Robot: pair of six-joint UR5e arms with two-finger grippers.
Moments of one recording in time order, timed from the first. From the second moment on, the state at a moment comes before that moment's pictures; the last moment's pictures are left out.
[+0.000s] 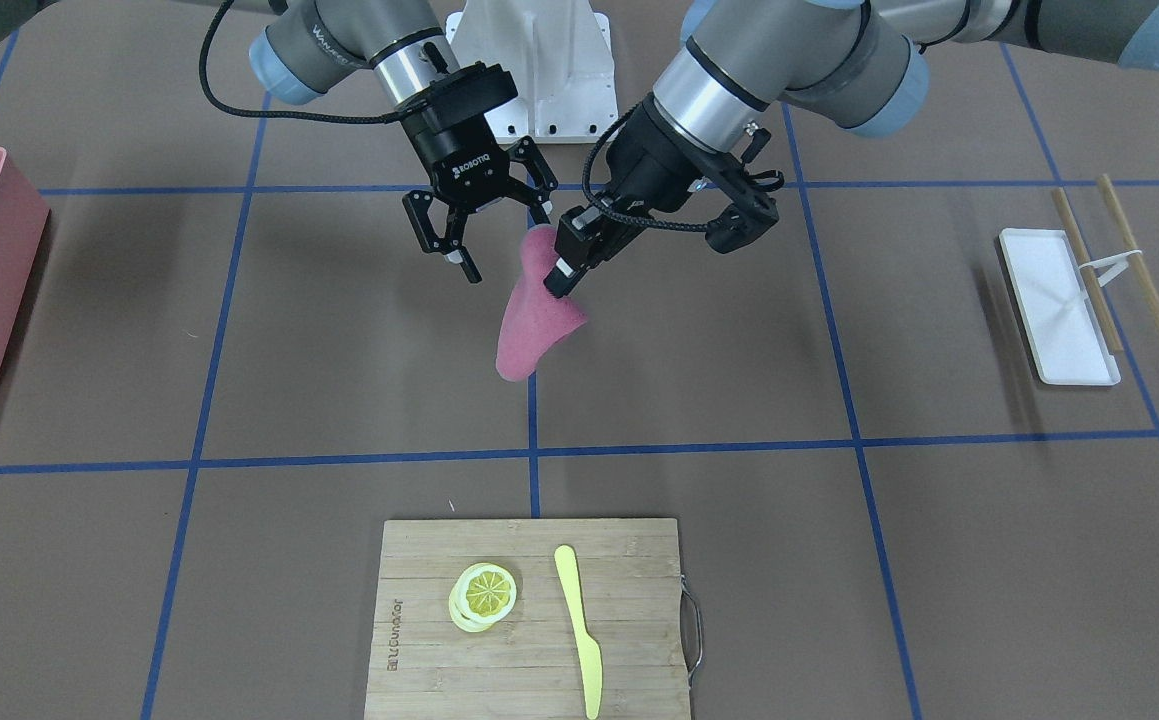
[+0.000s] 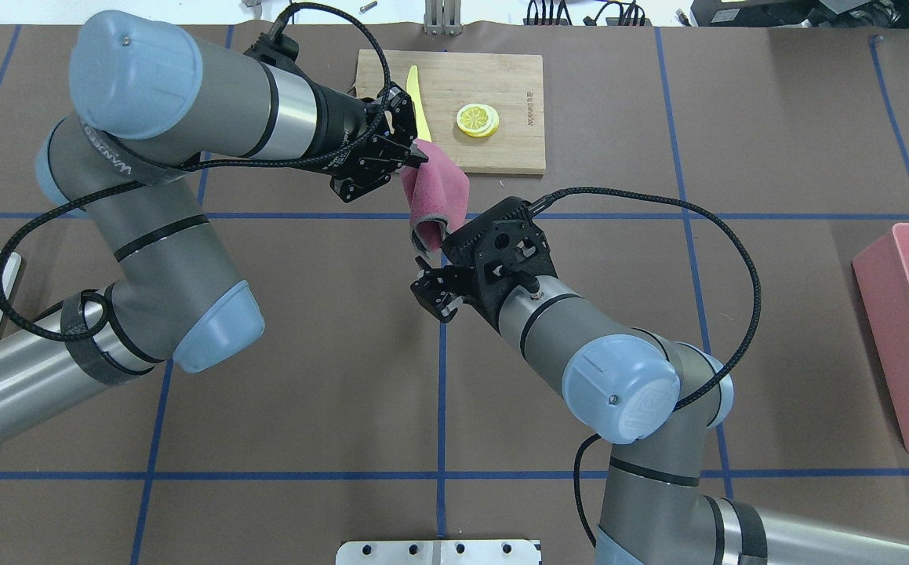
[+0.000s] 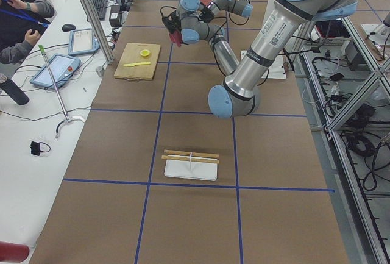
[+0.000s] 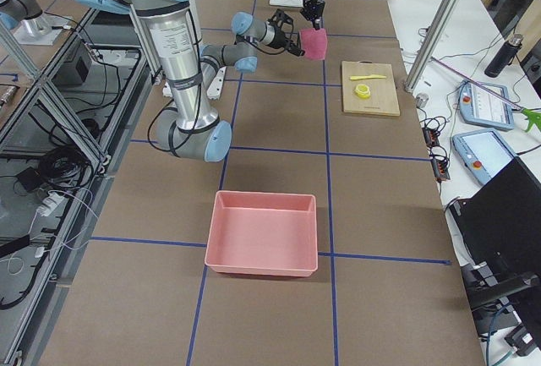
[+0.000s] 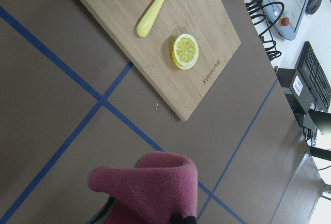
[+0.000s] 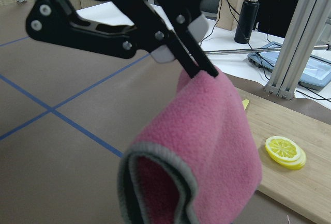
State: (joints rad) left arm -0.71 -2.26 -1.75 -2.12 -1.94 -2.09; right arm 0.32 -1.07 1.83 -0.91 1.12 0.63
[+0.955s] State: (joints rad) left arm -0.71 -2.30 -1.80 -2.00 -1.88 -2.15; right arm 0.30 -1.07 1.84 -0.91 1.08 0.64
